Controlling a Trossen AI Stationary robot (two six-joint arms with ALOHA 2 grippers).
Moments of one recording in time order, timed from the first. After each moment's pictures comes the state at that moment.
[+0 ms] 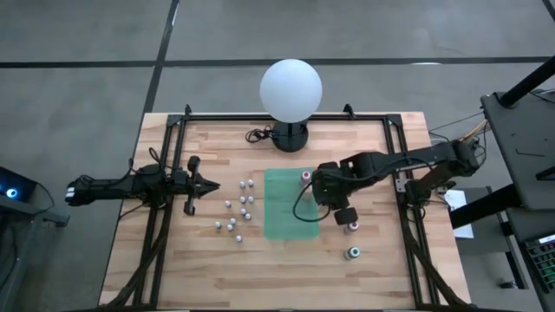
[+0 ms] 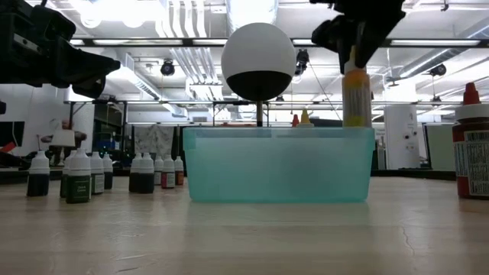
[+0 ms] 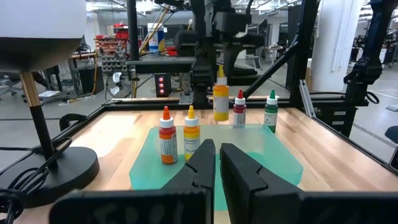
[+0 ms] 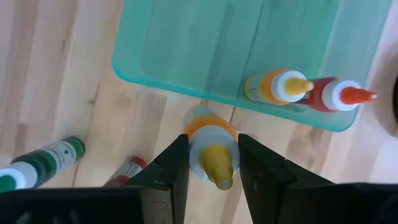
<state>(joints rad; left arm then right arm) 0.02 0.05 0.01 0.02 0.04 0.01 0.13 1.55 1.39 -1.13 -0.02 -0.10</state>
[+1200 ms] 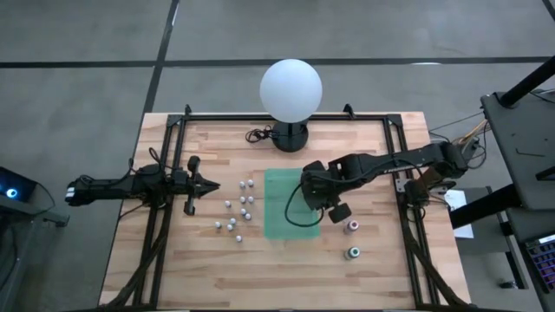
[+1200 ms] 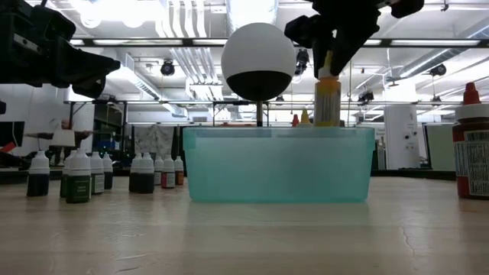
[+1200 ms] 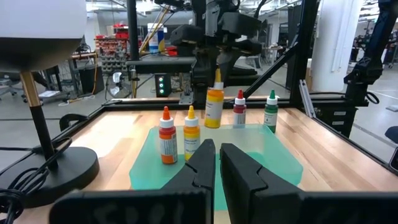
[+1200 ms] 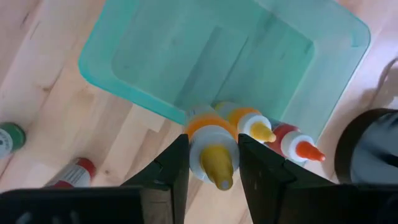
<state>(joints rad) 0.02 0.05 0.01 0.02 0.04 0.01 0.13 1.66 1.48 -1.11 0.06 -0.37</state>
